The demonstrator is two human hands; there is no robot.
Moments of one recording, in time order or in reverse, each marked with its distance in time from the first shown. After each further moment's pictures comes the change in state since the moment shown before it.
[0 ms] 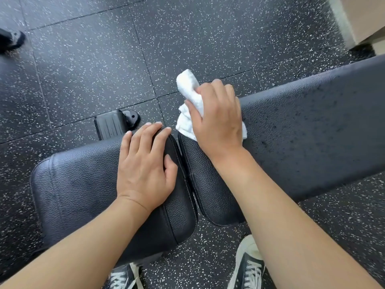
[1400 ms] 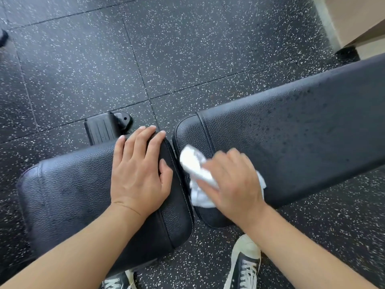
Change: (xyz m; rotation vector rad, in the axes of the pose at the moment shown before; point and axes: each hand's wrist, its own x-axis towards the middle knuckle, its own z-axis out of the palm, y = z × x) left_hand -0.001 -0.002 0.004 -0.020 0.025 0.002; right_hand -0.109 0.034 -0.036 -0.001 -0.088 -0.298
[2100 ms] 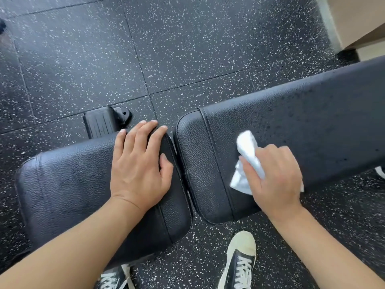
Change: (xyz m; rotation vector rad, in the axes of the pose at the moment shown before) left_hand 0.000 0.000 -0.001 0.001 -0.012 -0.001; right_hand -0.031 0.058 -0.025 -0.124 0.070 0.197
